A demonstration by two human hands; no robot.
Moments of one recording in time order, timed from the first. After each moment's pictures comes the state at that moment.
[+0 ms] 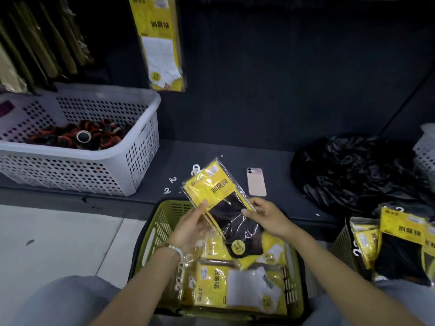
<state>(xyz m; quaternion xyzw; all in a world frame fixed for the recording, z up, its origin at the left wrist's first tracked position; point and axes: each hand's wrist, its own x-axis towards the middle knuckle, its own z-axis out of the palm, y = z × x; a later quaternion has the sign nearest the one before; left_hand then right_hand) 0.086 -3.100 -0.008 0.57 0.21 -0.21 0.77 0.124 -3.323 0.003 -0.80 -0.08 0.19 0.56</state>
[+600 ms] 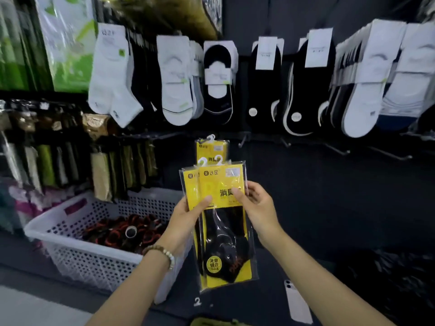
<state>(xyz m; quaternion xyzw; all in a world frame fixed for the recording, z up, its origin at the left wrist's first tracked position) 0.165 -2.994 0.235 0.66 0.02 0.14 0.74 0.203 -3.158 0.252 -0.65 -0.18 -0.06 0.73</state>
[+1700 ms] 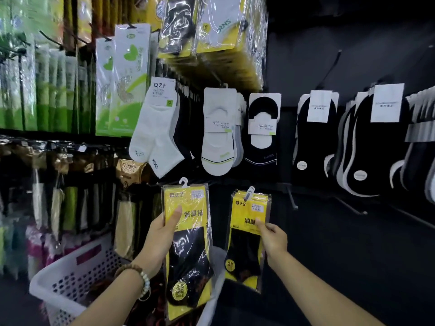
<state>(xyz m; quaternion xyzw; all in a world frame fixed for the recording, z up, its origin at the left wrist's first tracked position) 0.234 -2.839 0.280 0.69 0.06 0.28 0.66 0.367 -3.050 0.251 -0.67 0.04 -0.07 0.74</state>
